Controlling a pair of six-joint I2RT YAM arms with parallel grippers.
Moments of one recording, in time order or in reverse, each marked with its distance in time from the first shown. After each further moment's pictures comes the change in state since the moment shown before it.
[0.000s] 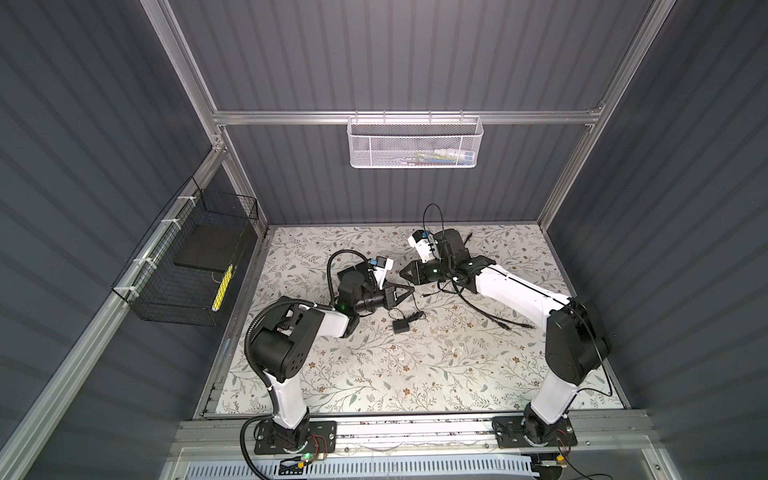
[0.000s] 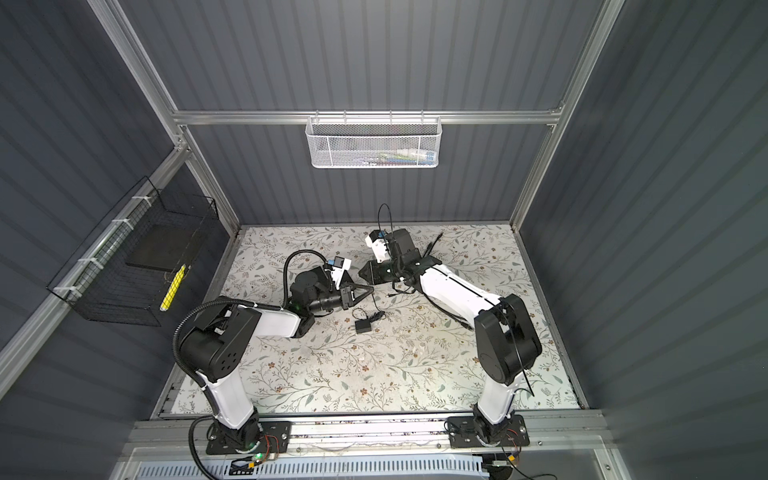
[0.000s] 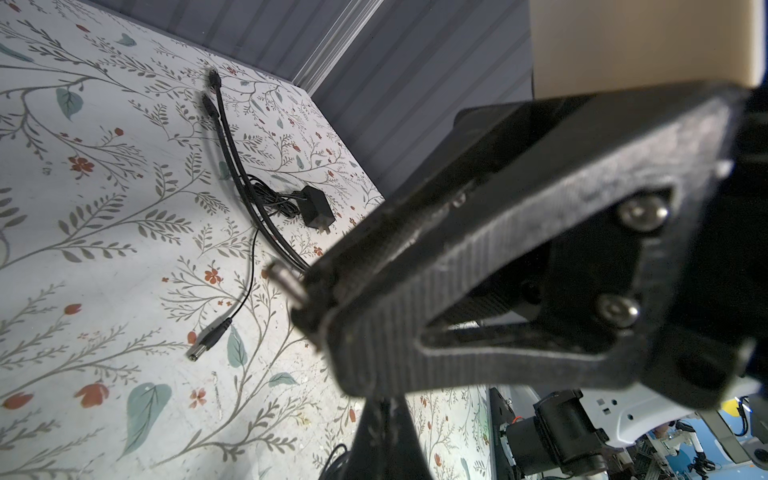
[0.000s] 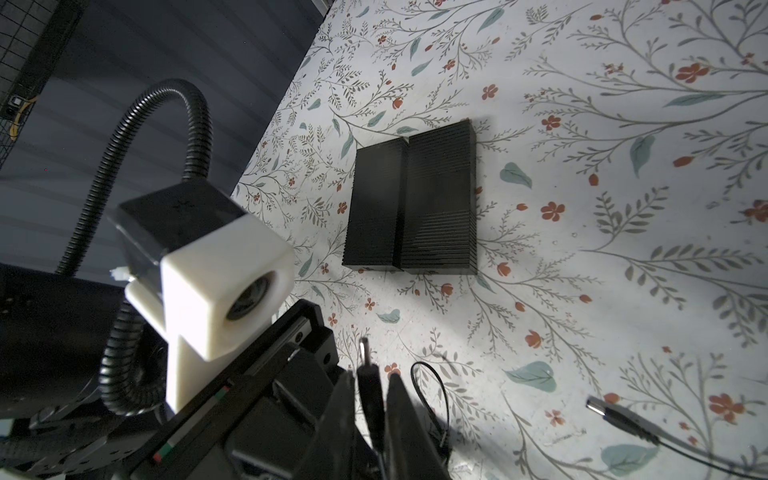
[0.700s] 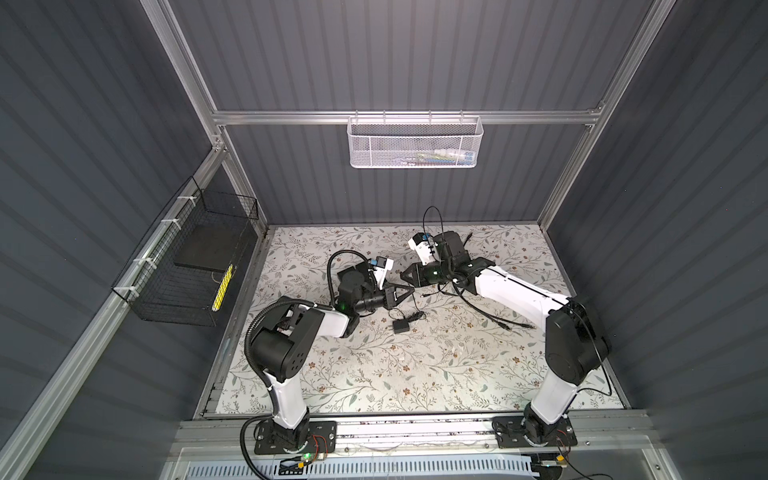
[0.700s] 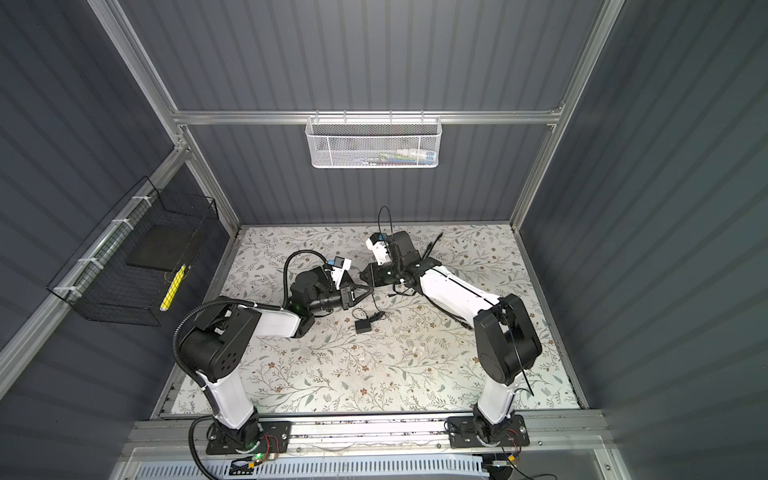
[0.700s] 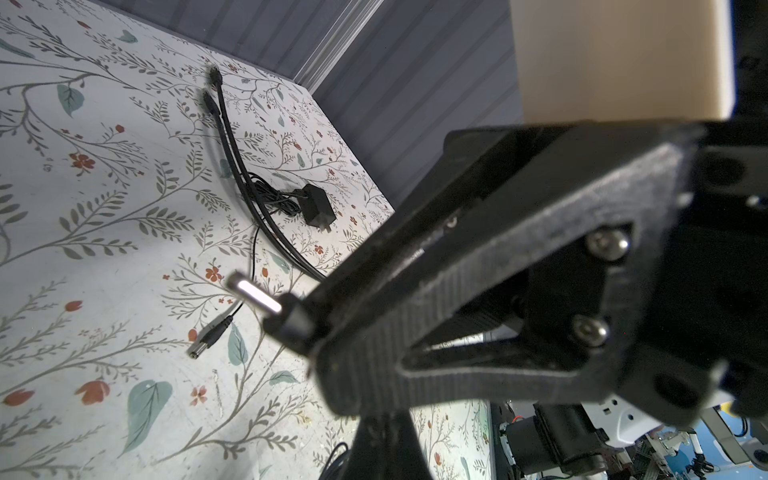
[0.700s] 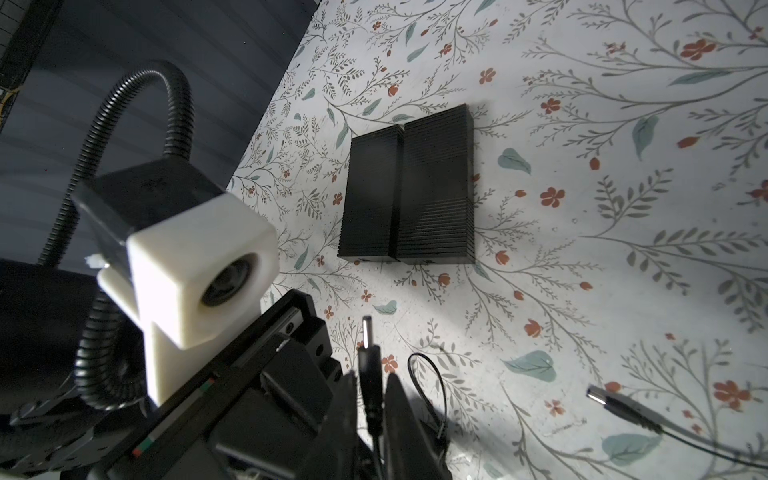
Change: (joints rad) left arm 0.000 0.000 0.000 -0.006 0.000 0.000; right arm 0.000 0.000 -0.020 0.001 0.000 0.000
